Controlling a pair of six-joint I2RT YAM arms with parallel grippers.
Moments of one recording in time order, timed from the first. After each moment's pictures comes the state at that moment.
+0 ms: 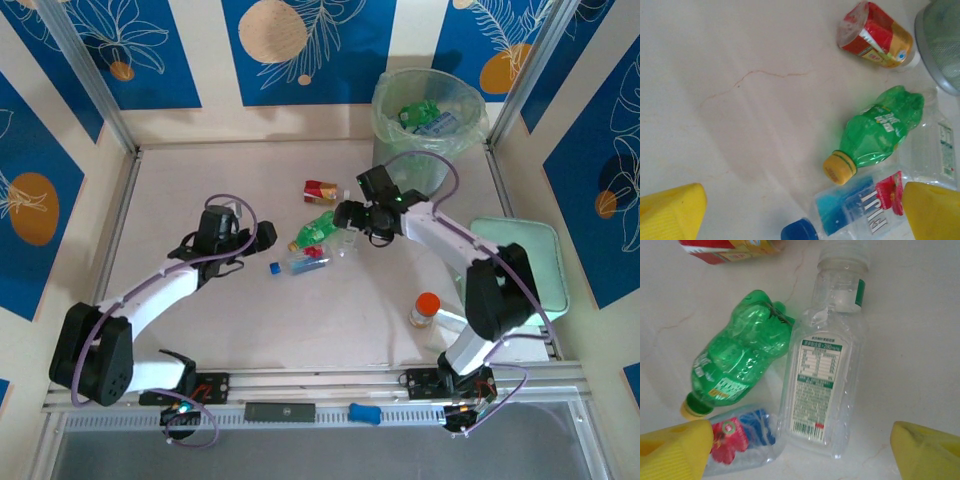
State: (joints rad) left arm -0.37 1.30 0.73 -0.13 0.11 -0.63; right arm 0.49 1.68 1.28 -0.65 -0.04 0.66
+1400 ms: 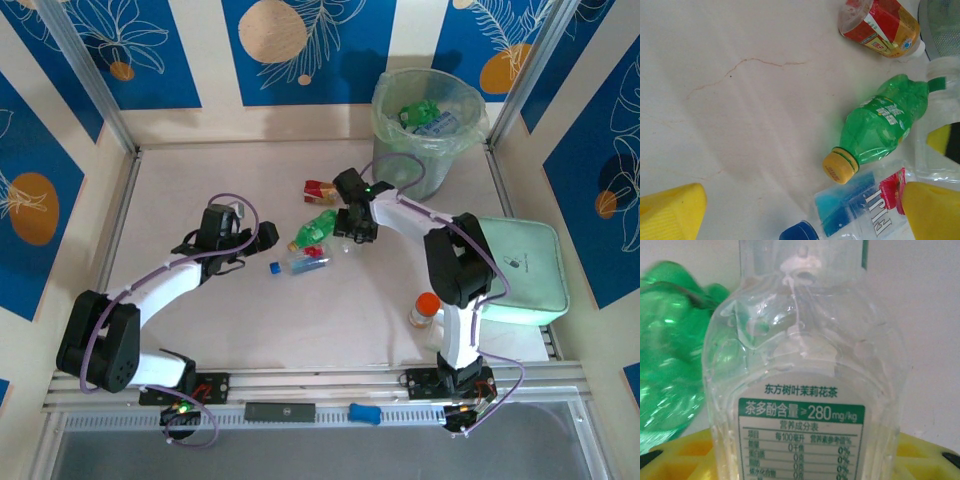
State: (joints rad) left arm -0.35 1.36 0.73 -0.10 0.17 -0.63; right arm 0.52 1.92 1.44 -0.76 0.04 0.66
